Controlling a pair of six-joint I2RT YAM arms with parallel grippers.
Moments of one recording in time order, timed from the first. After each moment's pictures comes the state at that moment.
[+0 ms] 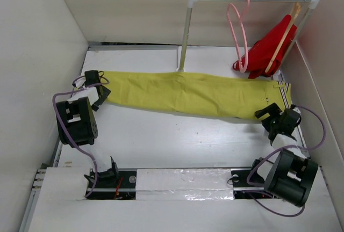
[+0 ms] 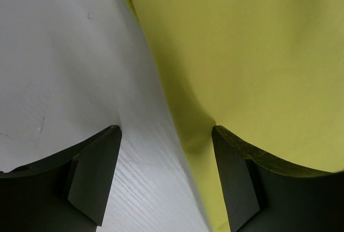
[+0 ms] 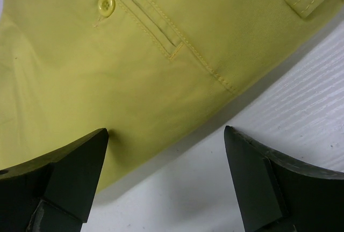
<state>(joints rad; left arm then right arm) 0.20 1.74 1.03 -0.32 -0.29 -0.77 -0.50 1.06 0.28 0.16 -0.25 0.55</state>
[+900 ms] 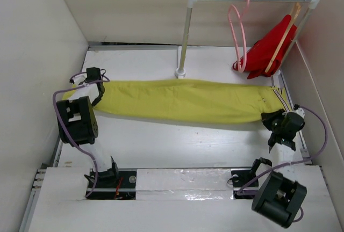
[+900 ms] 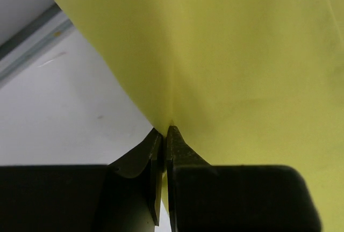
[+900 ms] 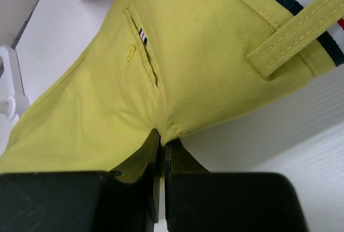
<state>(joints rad) 0.18 1.77 1.12 -0.45 -0.57 -0.65 -0.54 0.86 0.26 0.14 -0.30 0.57</state>
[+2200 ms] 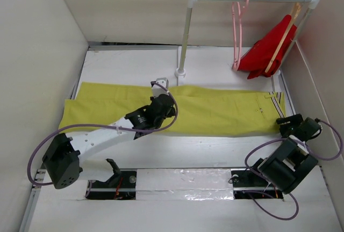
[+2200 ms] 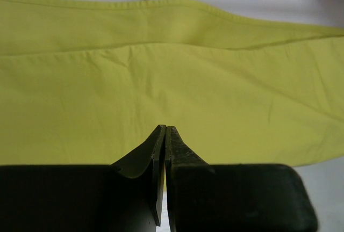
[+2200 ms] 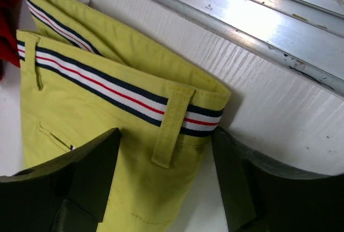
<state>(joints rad) -0.91 1.24 0.87 -0.20 -0.52 -0.68 -0.86 1.16 0.31 0.19 -0.31 0.59</state>
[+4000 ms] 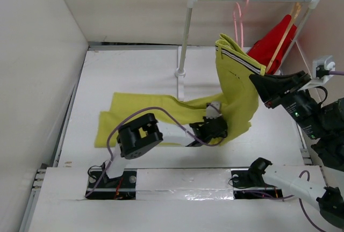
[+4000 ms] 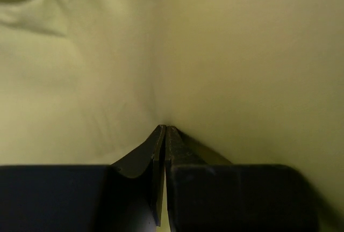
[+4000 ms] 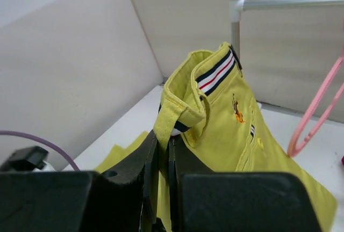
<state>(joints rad) -1.24 1.99 1.15 0.13 -0.52 -0.89 0.74 0.70 1.43 -0.49 0.12 0.23</state>
